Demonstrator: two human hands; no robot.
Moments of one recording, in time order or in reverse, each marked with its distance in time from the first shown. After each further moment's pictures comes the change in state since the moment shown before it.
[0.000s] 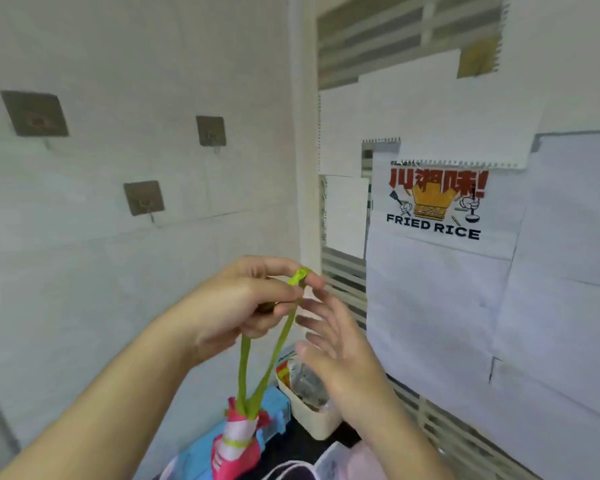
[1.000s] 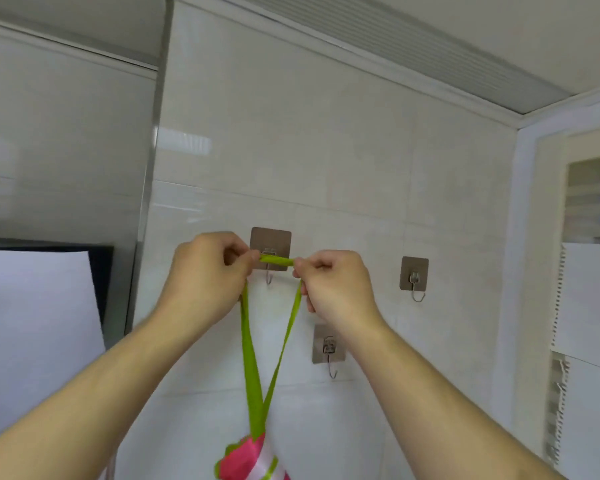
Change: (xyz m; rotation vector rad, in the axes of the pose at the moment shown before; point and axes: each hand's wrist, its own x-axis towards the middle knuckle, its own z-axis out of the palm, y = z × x) left_hand -0.044 0.084 -0.355 0.832 1.348 0.300; right_hand 0.334 -0.151 0.302 -0.207 -0.115 -0.350
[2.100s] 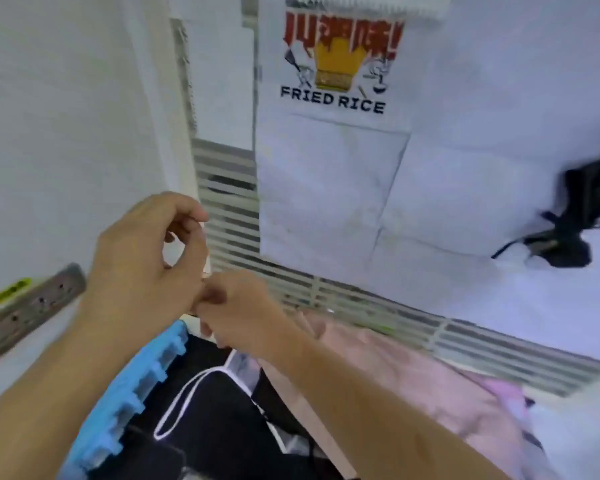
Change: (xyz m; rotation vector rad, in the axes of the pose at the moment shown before) left_hand -0.365 0.117 0.160 -0.536 -0.814 0.296; right_hand -0.401 0.168 -0.184 -0.320 0.065 0.836
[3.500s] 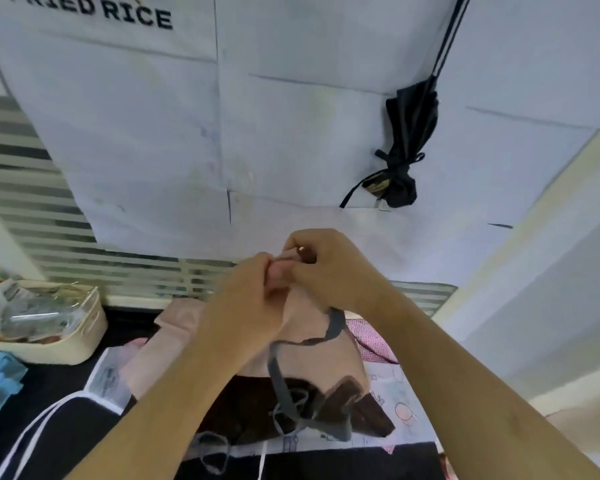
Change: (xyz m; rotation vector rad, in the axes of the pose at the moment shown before) left_hand -0.055 0.136 0.283 -0.166 -0.606 -0.033; right_hand -0.143 0.142 -0.256 -0.290 0.387 0.128
